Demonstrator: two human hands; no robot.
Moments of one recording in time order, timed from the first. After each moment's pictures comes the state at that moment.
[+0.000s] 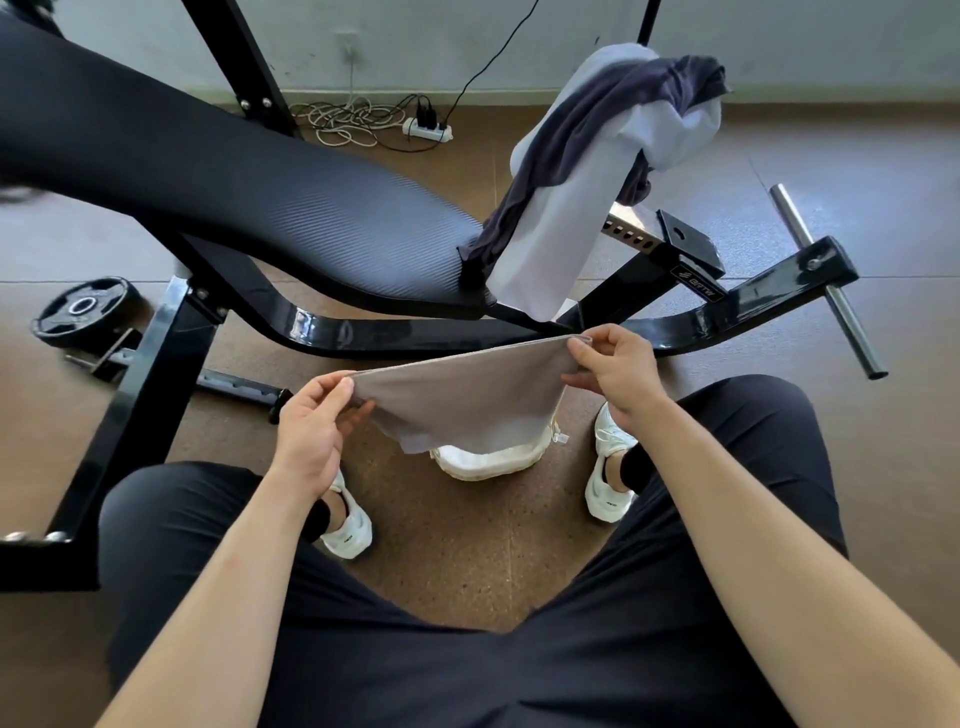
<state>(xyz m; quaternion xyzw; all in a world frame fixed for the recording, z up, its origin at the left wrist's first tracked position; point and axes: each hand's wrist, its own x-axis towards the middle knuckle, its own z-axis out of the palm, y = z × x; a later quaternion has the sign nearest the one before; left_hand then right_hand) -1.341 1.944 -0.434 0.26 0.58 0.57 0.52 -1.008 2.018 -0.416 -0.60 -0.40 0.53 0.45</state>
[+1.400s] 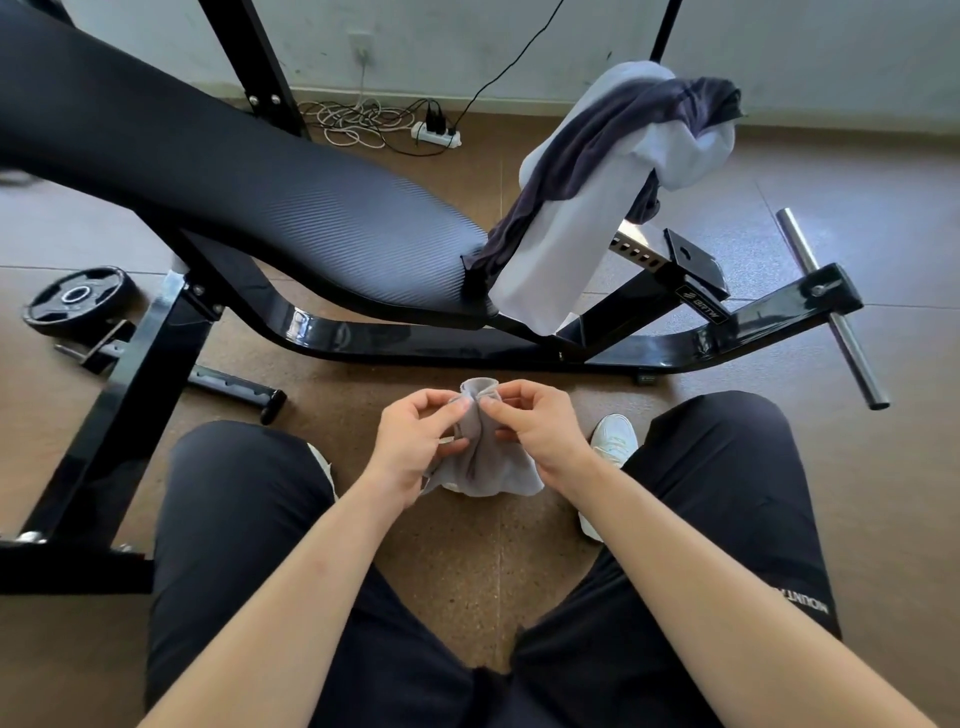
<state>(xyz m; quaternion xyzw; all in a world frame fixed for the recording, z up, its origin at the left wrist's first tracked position) -1.243 1.952 -0.412 0.30 0.63 0.44 0.57 -1.082 1.986 -0.432 -0.57 -0.47 0.58 0.35</state>
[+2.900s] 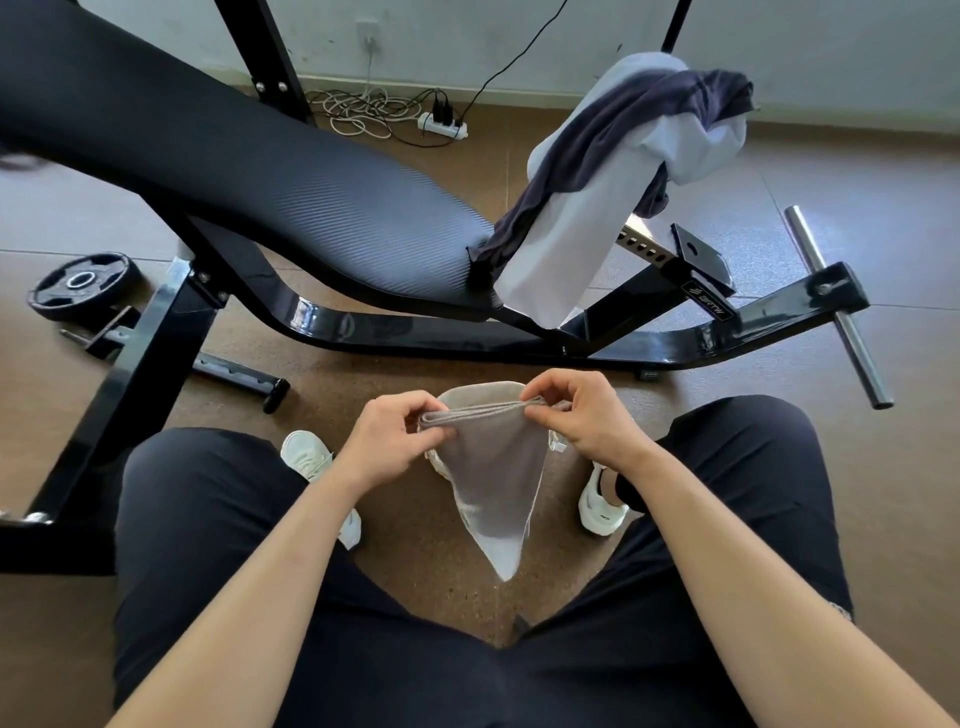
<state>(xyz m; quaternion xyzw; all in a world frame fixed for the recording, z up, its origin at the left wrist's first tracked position) -1.296 1.950 -0.436 0.64 0.60 0.27 0.39 -1.029 1.991 -0.408 -0.51 -0.69 0.45 0.26</state>
